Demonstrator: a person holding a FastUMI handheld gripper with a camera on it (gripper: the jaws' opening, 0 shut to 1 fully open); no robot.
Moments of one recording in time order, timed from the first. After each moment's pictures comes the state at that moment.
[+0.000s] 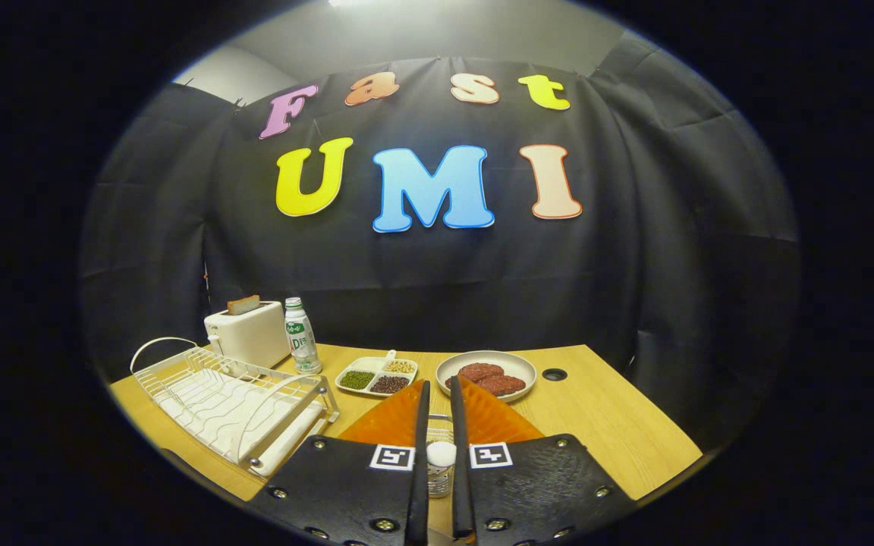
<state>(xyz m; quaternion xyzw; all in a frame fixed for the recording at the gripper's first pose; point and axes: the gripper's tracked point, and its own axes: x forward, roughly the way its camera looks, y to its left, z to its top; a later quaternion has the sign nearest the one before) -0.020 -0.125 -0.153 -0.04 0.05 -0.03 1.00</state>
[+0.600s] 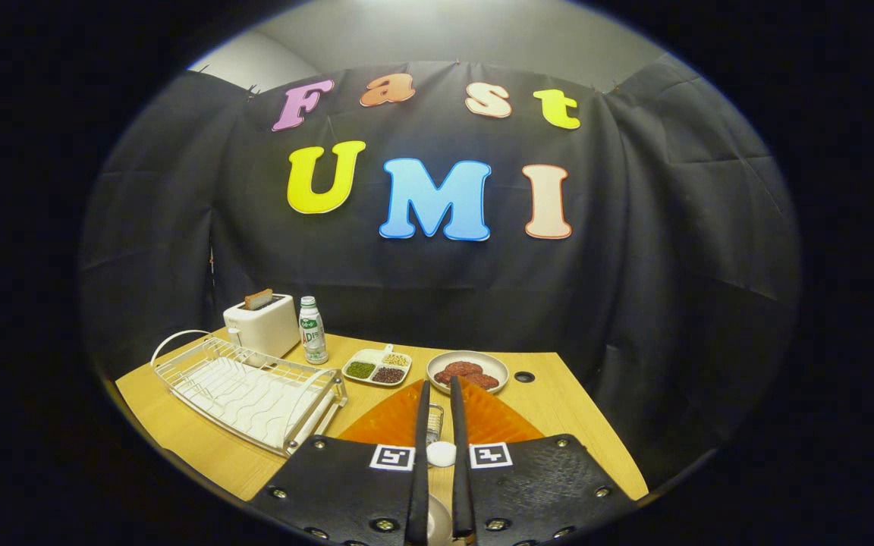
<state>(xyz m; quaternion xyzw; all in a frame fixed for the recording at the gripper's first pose) -0.103 -0.108 -0.100 -0.09 0.09 -0.04 0.99</state>
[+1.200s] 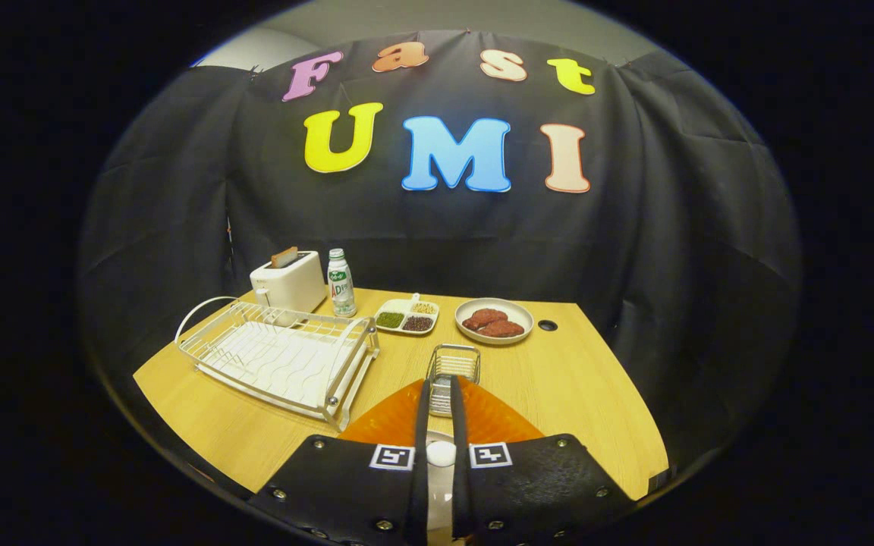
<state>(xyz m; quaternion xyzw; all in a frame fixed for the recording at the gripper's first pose) -0.138 -0.064 -0.161 -0.07 0.19 -0.02 0.98</state>
